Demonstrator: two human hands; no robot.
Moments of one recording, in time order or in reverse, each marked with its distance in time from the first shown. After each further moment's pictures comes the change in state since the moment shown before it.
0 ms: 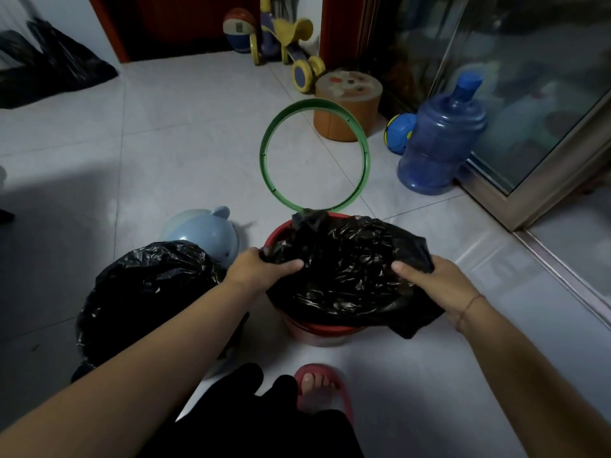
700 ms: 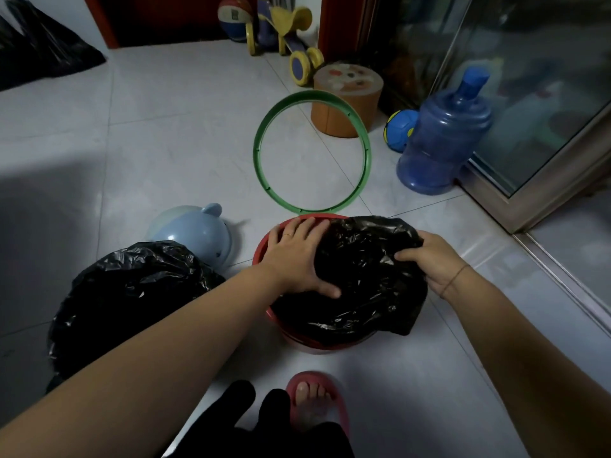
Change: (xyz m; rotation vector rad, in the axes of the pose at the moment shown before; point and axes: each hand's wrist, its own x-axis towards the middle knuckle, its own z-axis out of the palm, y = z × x) left_hand 0.038 0.027 0.045 0.890 -0.112 0.601; right_hand 0.066 -0.011 0.008 0.080 -0.028 0.022
